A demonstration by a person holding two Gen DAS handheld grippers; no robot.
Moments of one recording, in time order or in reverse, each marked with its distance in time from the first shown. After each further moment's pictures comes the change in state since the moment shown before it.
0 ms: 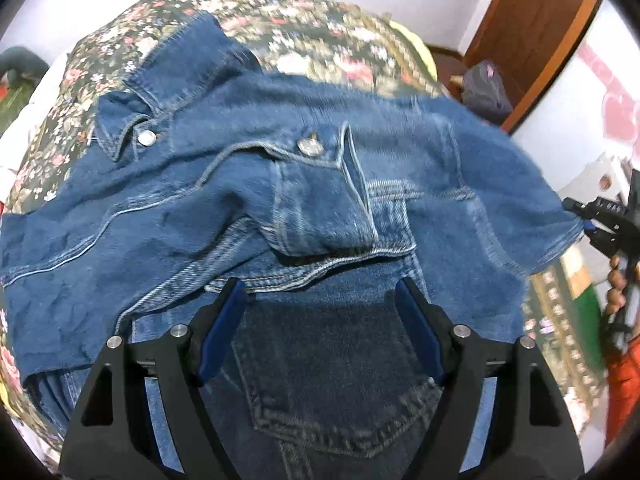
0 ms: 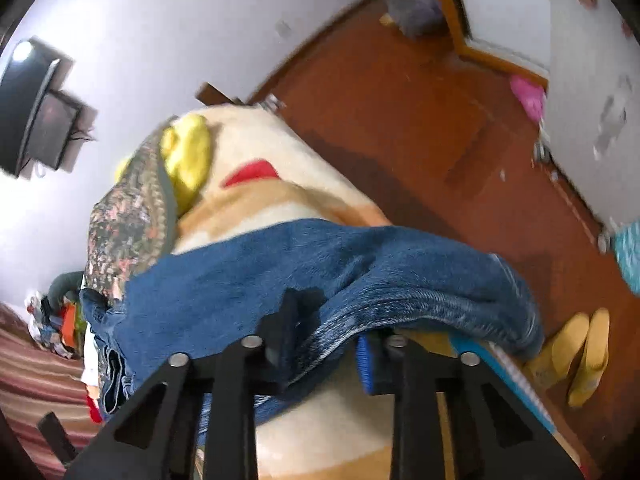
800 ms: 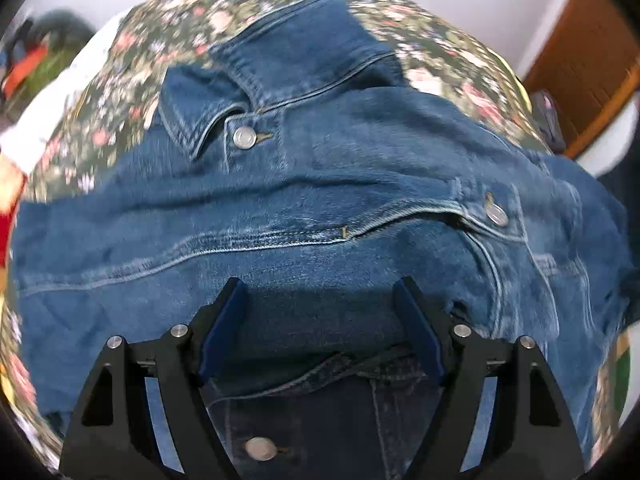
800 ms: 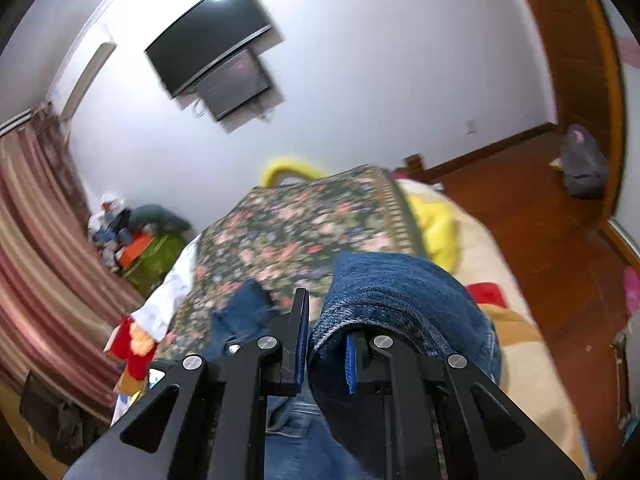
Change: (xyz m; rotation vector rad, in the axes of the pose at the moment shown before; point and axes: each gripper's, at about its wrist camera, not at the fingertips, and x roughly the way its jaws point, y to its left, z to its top) left arm 0.037 0.078 0.035 -0.116 0.015 0.130; right arm -0.086 0.272 -0.022 -0.489 -0.161 0.364
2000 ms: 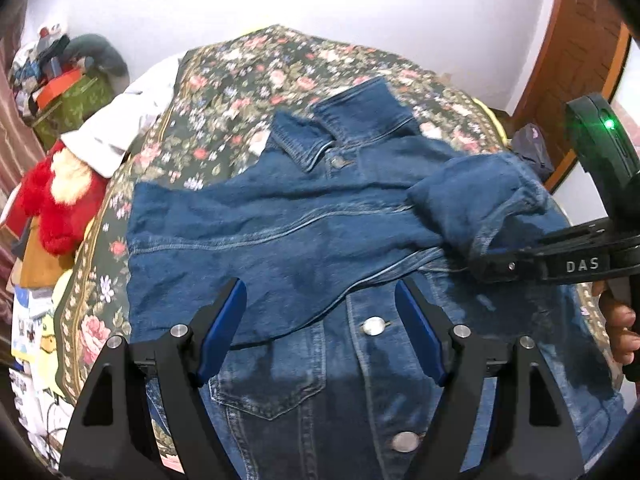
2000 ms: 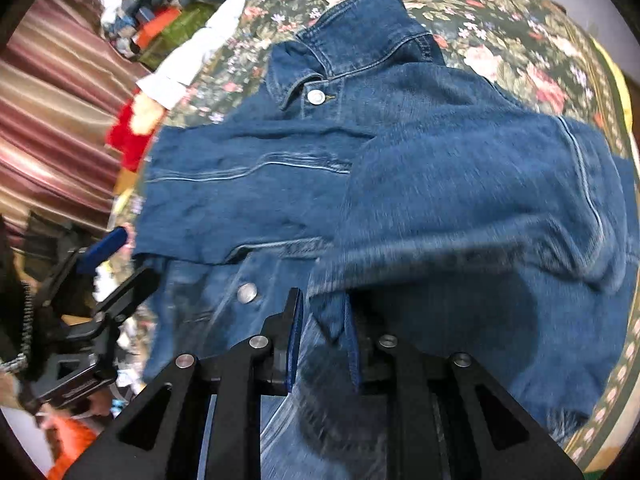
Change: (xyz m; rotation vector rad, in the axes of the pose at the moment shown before) left arm -0.123 0.068 -0.074 0.000 -0.212 0.020; right arm 0.148 0.098 -0.155 -0.181 0.787 0.098
